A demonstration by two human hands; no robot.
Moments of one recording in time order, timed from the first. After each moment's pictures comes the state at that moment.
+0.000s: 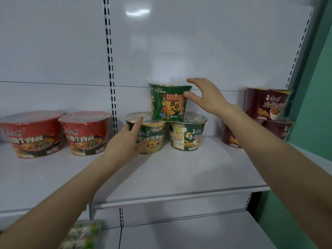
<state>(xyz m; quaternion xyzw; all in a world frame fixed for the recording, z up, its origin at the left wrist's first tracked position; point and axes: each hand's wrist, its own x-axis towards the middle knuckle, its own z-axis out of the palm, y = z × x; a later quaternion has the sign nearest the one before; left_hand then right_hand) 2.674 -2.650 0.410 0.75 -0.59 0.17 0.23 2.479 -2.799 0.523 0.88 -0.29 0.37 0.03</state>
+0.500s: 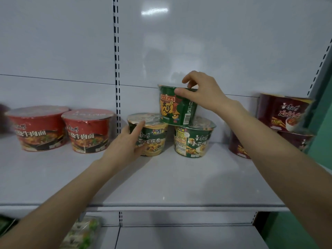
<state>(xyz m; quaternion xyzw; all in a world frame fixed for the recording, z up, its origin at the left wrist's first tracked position) 2.663 -2.656 0.409 0.77 -0.57 0.13 0.26 2.498 -2.805 0.544 0.90 -0.22 0.39 0.00</state>
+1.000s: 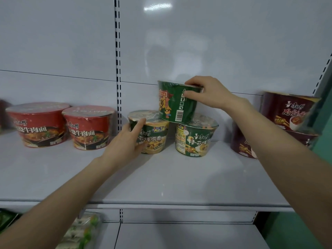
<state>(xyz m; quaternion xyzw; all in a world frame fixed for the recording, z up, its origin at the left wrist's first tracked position) 2.661 -2.653 0.411 0.77 -0.57 0.12 0.27 2.493 -2.817 0.543 0.92 -0.20 0.32 -0.05</state>
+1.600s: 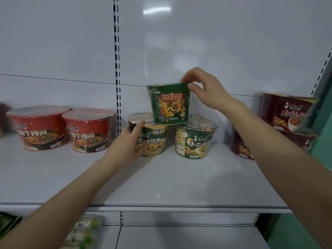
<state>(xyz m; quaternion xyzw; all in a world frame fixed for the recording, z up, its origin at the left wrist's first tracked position) 2.660 -2.657 0.408 0.77 -0.56 0.11 0.28 2.492 -2.813 0.544 0.91 -0.13 0.39 -0.05</state>
